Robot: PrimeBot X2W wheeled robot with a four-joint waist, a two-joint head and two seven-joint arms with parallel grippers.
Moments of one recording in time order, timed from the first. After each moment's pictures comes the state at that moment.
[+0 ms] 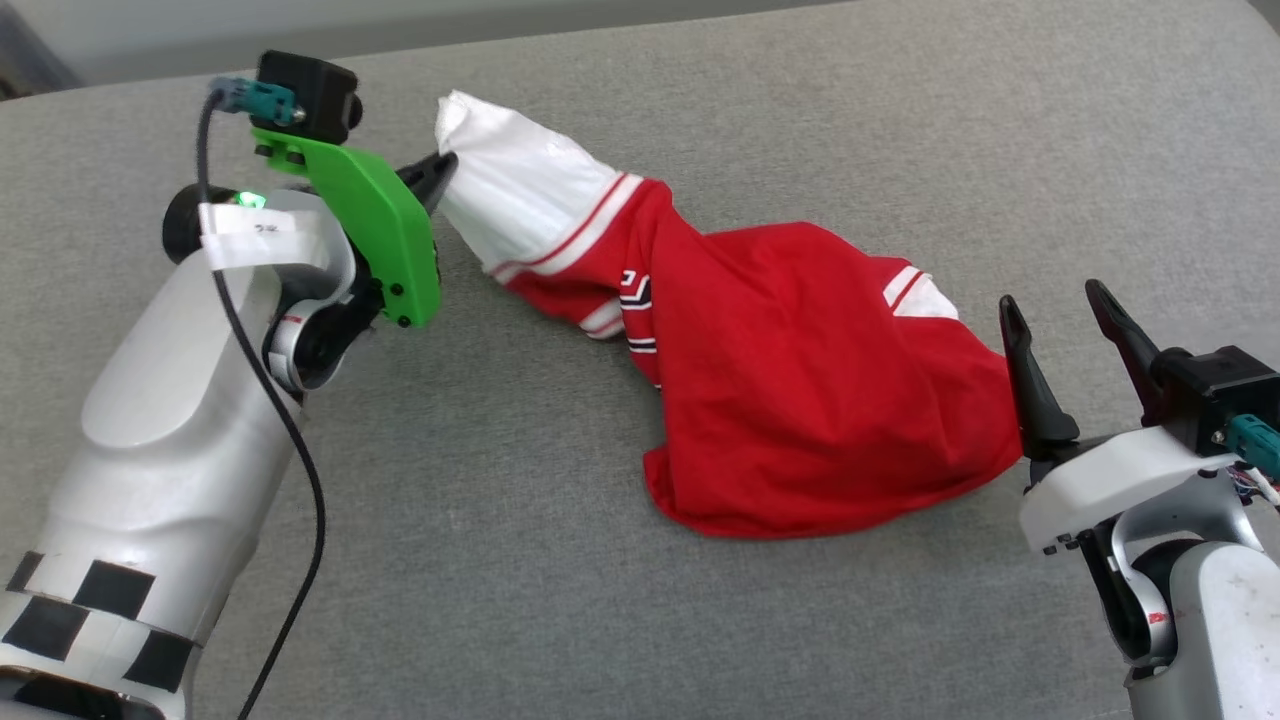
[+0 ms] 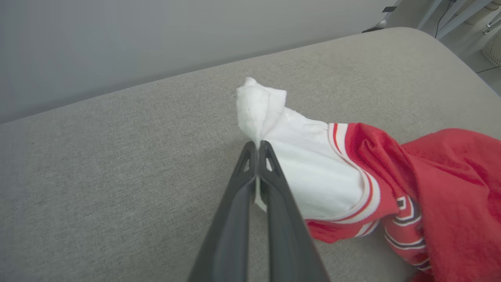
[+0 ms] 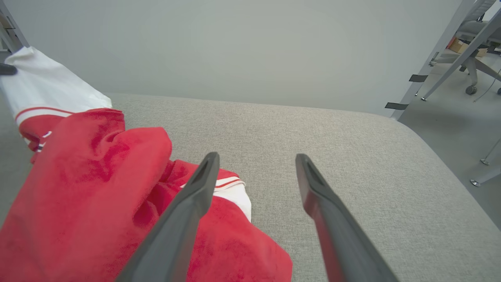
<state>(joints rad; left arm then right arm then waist) -0.88 0.39 -0.54 0.55 -0.76 -0.12 0.32 -0.20 -0.12 0.02 -0.07 0.11 0.13 0.04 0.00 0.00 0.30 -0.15</state>
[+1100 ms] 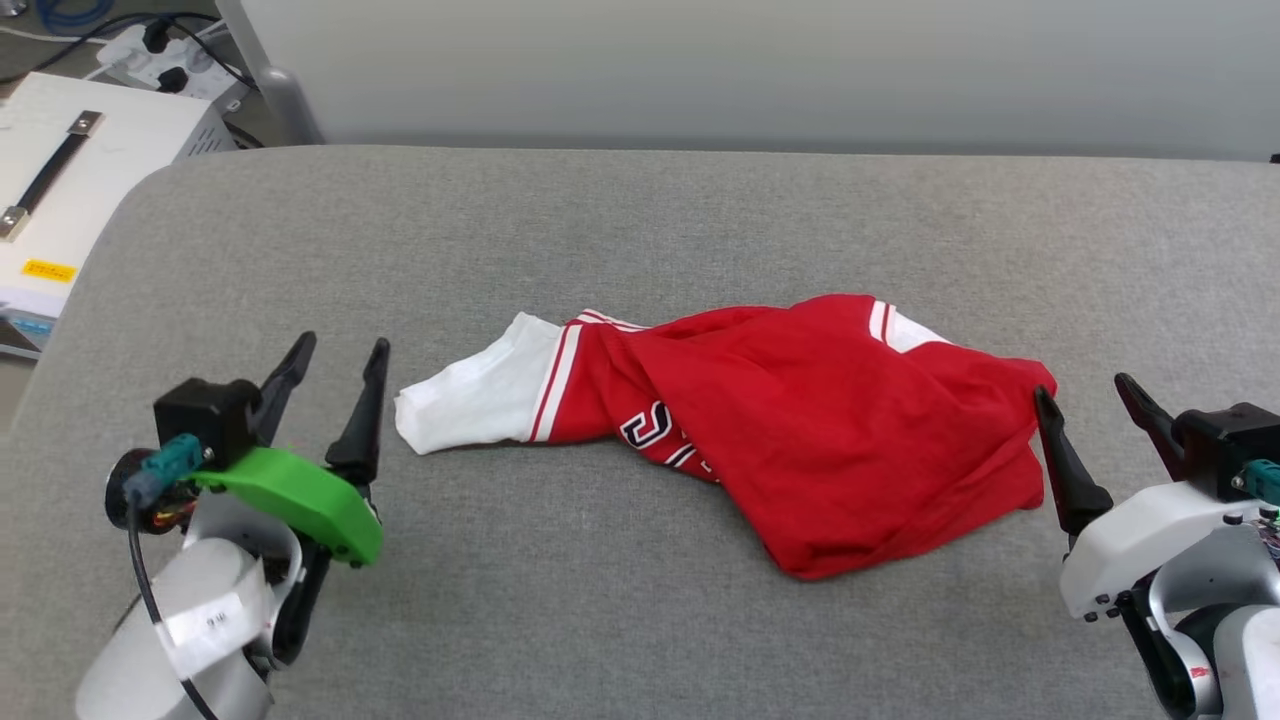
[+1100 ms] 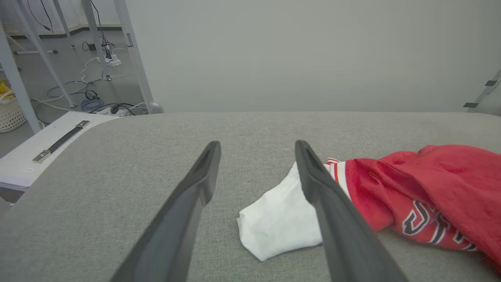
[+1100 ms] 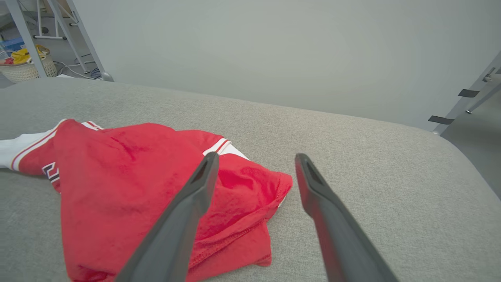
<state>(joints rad) -0.39 0.49 -0.44 0.37 -0.67 -0.03 -0.25 -0.08 -0.17 -0.02 -0.09 0.15 0.13 0.17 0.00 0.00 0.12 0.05</state>
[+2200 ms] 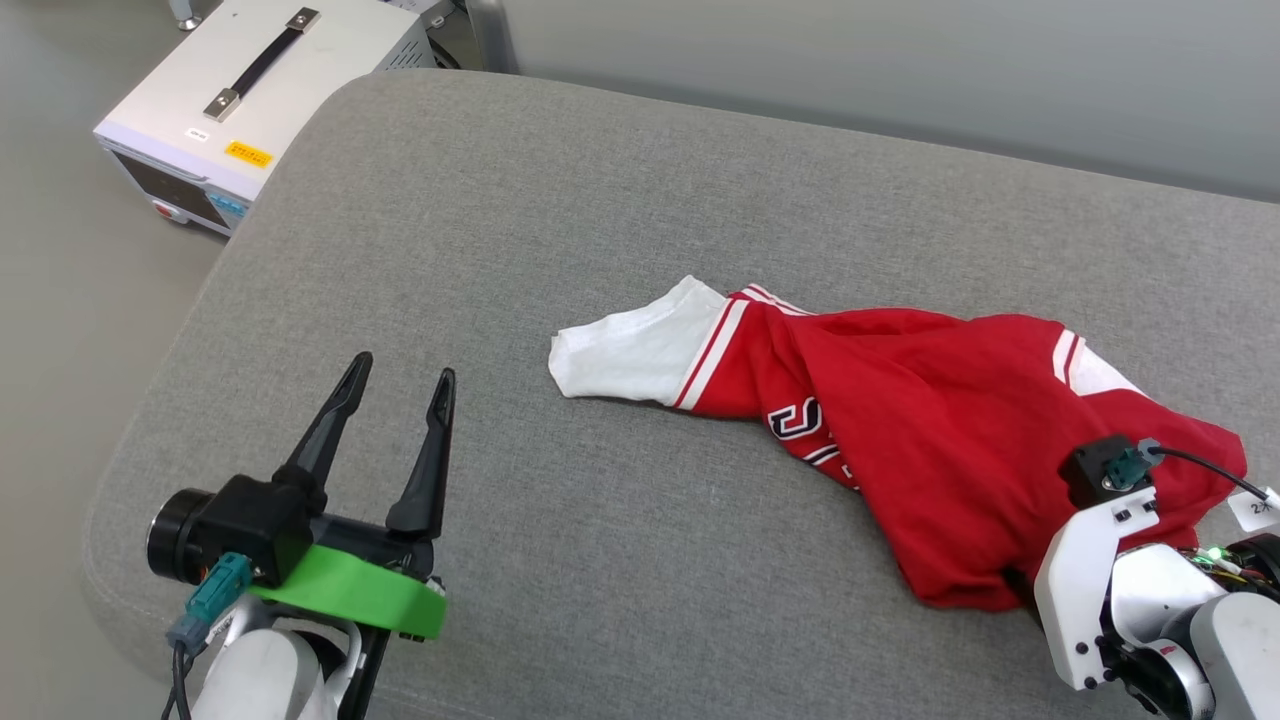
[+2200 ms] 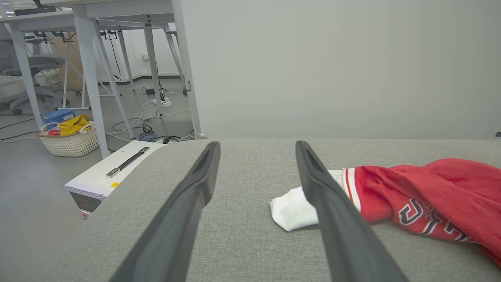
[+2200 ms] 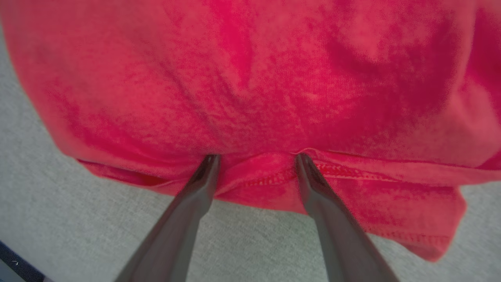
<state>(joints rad) -0.11 0.28 -0.18 -0.01 -0.30 -0.11 -0.26 -0.15 -0.38 0.23 0.13 0.33 0.13 0.76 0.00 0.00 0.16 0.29</state>
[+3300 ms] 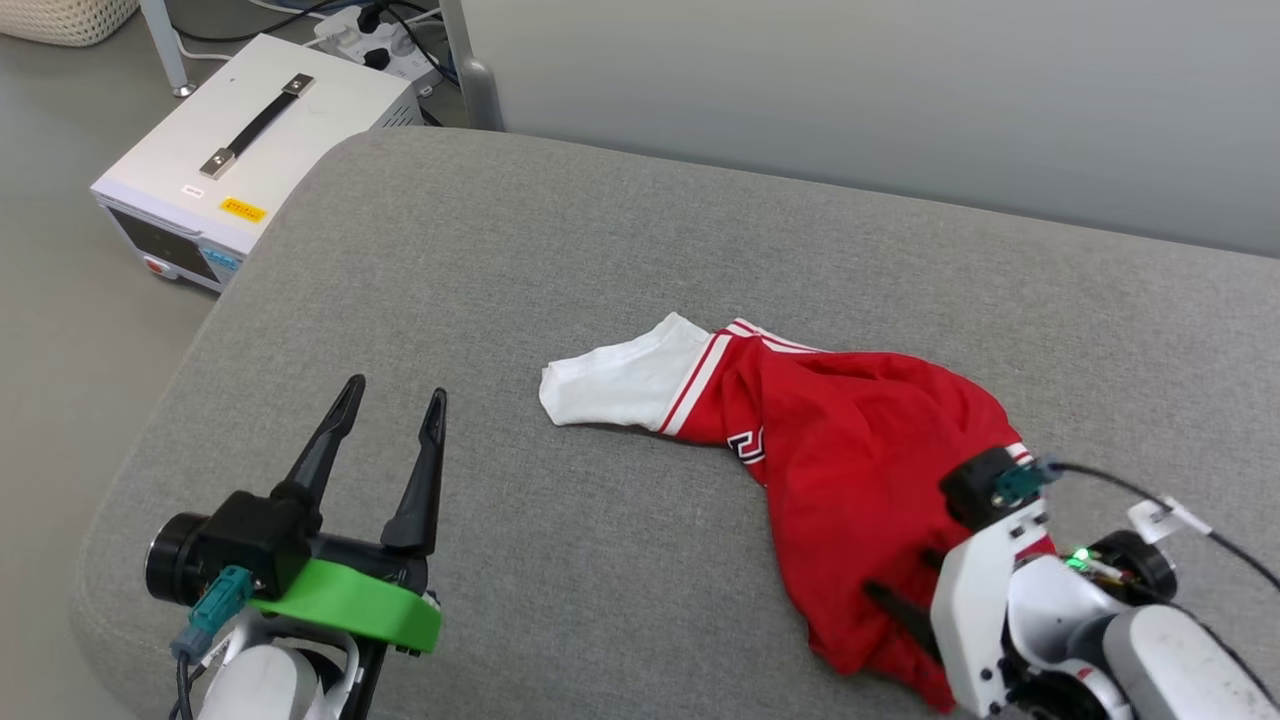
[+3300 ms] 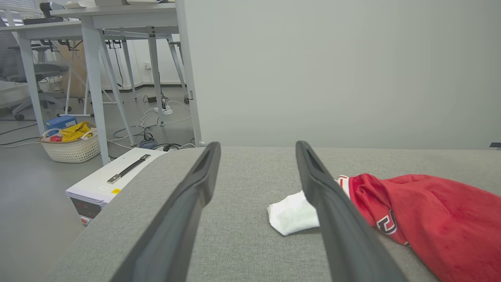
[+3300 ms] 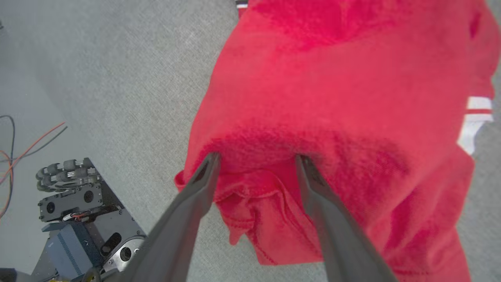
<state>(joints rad) -0.08 0.25 -0.15 0.02 -0.27 -0.12 -0.26 -0.15 -0.33 0.40 -0.01 0.47 0.13 0.73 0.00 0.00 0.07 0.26</state>
